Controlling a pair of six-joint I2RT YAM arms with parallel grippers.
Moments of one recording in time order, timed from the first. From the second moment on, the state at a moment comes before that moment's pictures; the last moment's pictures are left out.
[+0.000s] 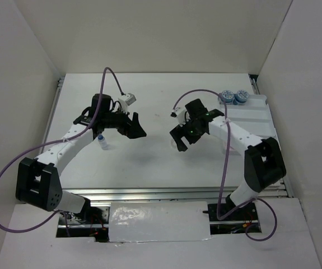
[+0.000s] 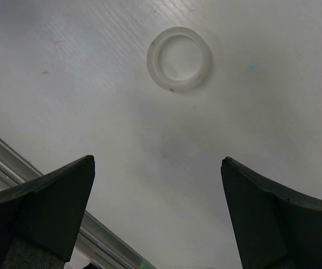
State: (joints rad) left arm -0.29 1.43 1.07 -0.32 0.73 -0.05; right arm 0.44 1.55 1.14 -0.69 -0.28 -0.26
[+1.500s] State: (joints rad) left arm -0.26 1.36 1.01 -0.36 0.68 -0.05; right arm 0.30 1.54 1.27 -0.68 -0.05 -0.20
